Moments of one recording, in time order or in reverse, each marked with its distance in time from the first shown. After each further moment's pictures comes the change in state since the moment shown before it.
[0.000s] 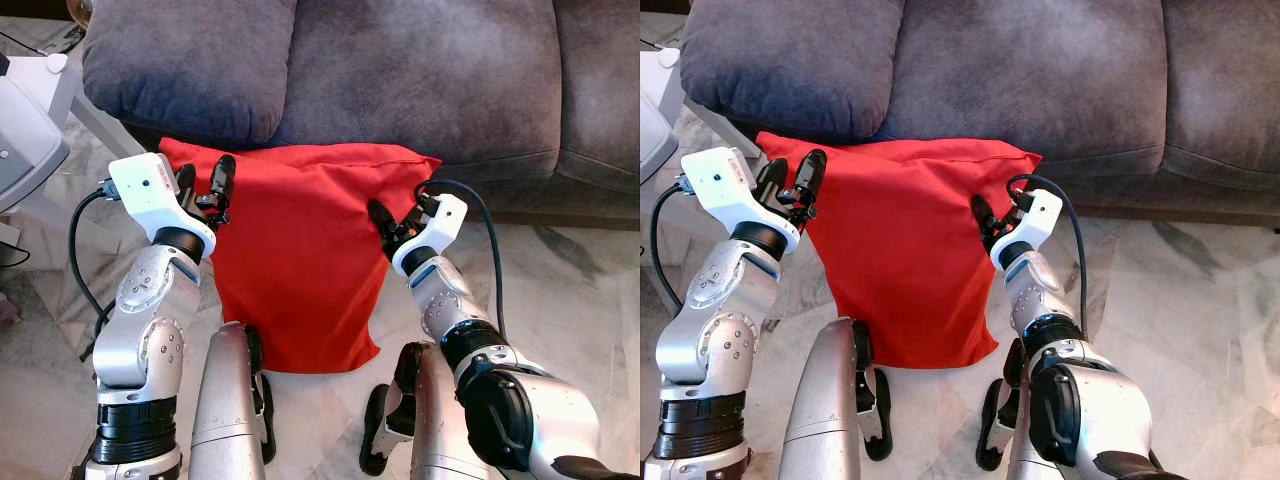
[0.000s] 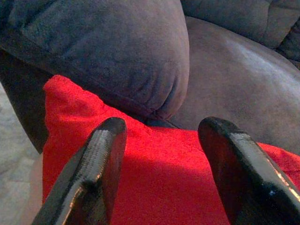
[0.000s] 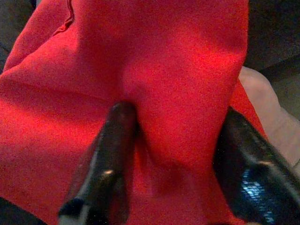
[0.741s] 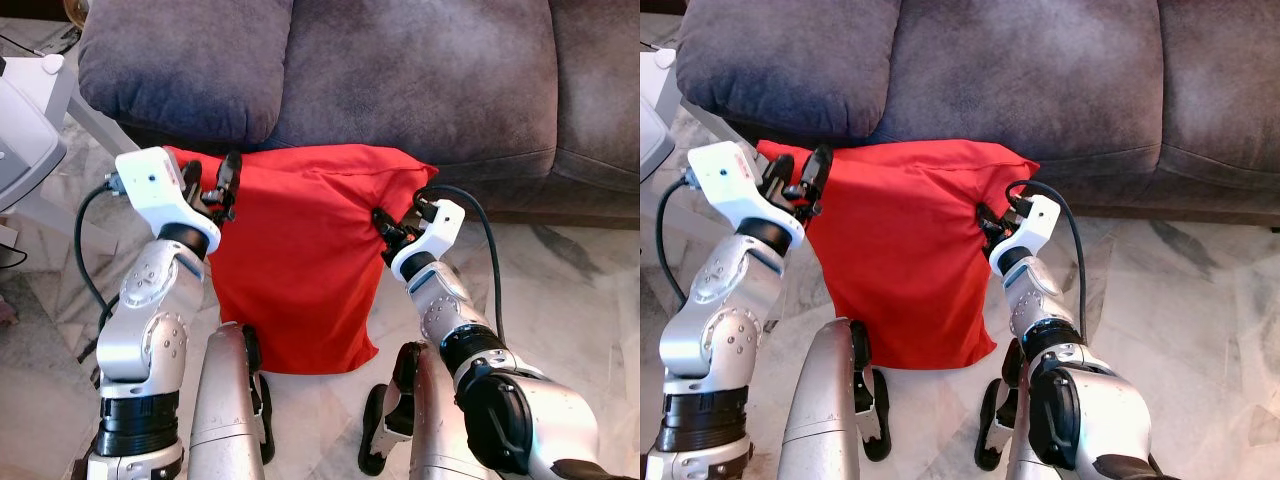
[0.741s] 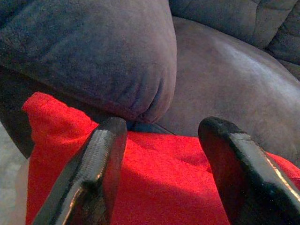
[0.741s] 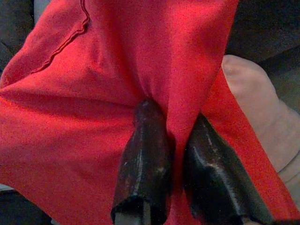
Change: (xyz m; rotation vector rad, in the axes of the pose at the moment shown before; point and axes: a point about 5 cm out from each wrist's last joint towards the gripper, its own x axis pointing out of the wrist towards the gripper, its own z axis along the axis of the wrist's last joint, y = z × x) left arm 0.006 -0.005 0.001 -0.002 -0.002 -0.029; right arm -0.003 -0.002 -0.007 0.014 0.013 0.013
